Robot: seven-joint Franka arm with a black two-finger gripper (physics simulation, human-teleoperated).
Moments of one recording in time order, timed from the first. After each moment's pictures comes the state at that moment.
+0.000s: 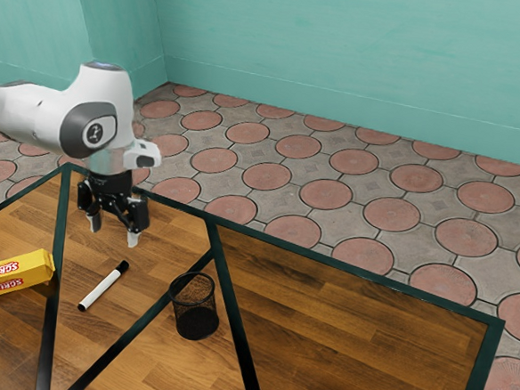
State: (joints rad) arm -0.07 0.03 0.20 -2.14 0.06 1.99 0.04
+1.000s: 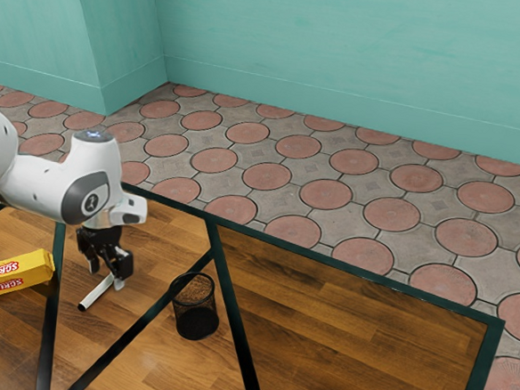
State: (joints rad) arm -0.04 0.23 0.26 -2.27 0.06 2.38 0.26
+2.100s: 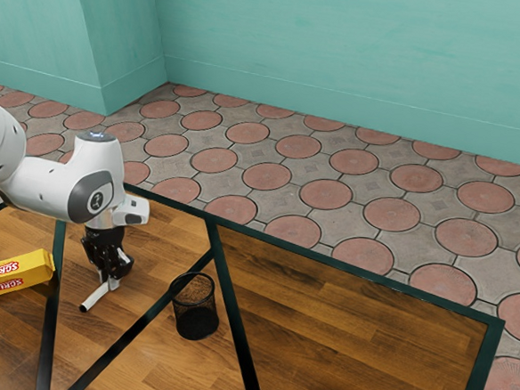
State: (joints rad) arm -0.04 0.27 0.26 -2.23 0.01 2.35 0.31
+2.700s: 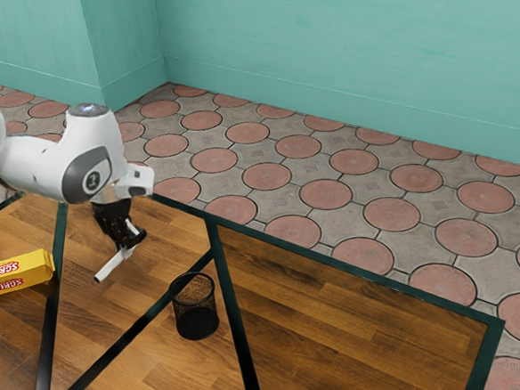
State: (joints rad) arm -0.04 0.14 0.22 -2.24 0.02 2.43 0.30
